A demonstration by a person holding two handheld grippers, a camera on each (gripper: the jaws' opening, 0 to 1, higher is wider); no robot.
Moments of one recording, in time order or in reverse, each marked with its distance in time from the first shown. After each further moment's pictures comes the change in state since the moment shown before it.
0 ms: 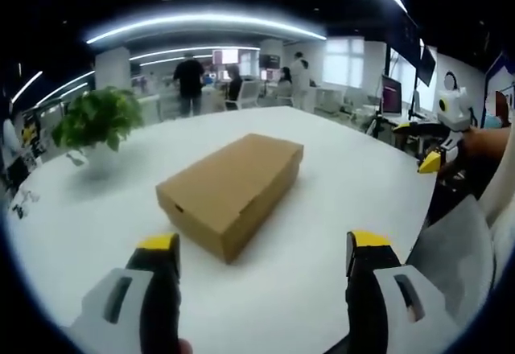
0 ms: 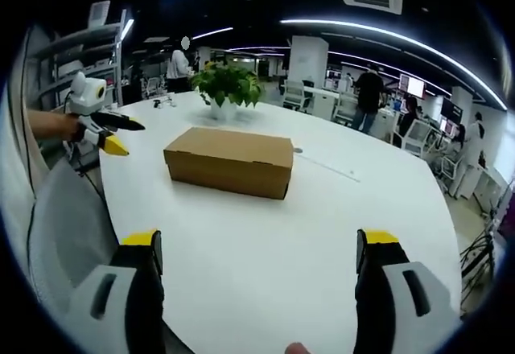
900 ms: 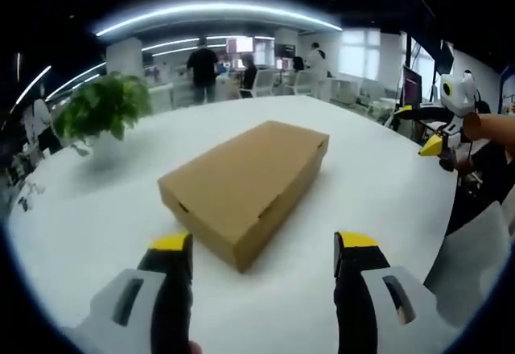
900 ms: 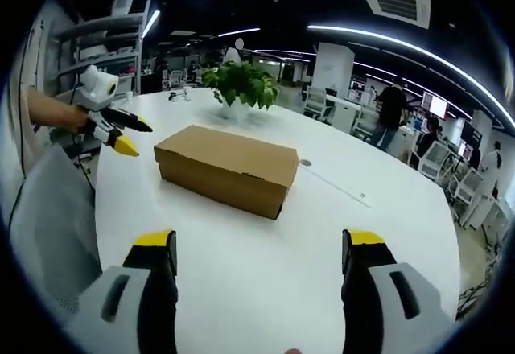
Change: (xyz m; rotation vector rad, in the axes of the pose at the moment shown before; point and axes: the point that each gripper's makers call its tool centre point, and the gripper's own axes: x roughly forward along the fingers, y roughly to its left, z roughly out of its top) left arm 0.043 0.023 -0.010 -0.028 0.060 0.086; right arm 0.058 -0.033 0.017 -0.121 -0.014 0.104
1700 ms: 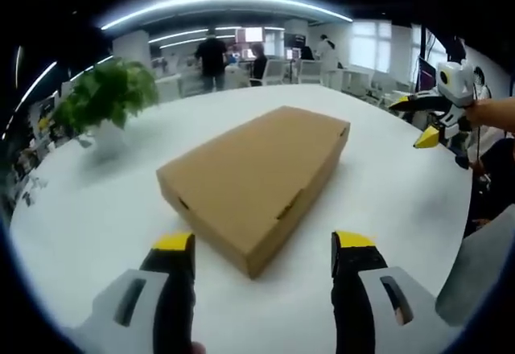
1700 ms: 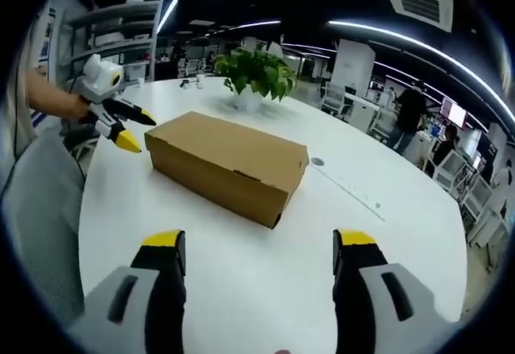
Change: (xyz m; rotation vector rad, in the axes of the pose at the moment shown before) left arm 0.030 0.017 -0.012 -0.015 0.050 0.057; right arm 0.062 -0.015 -0.002 -0.065 0.043 0.087
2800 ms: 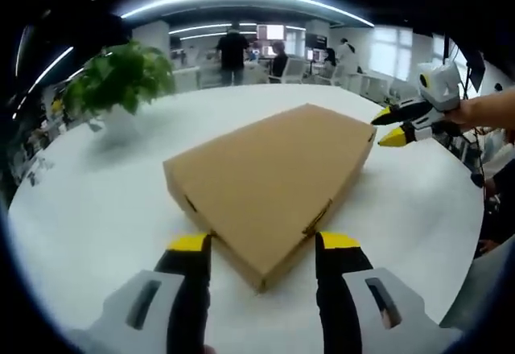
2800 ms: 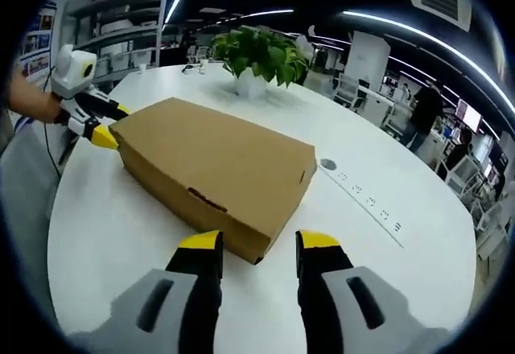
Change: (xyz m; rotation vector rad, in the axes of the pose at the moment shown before) left arm 0.029 0.019 -0.002 -0.082 0.008 0.072; right arm 0.095 -0.029 0.006 -0.047 0.072 0.065
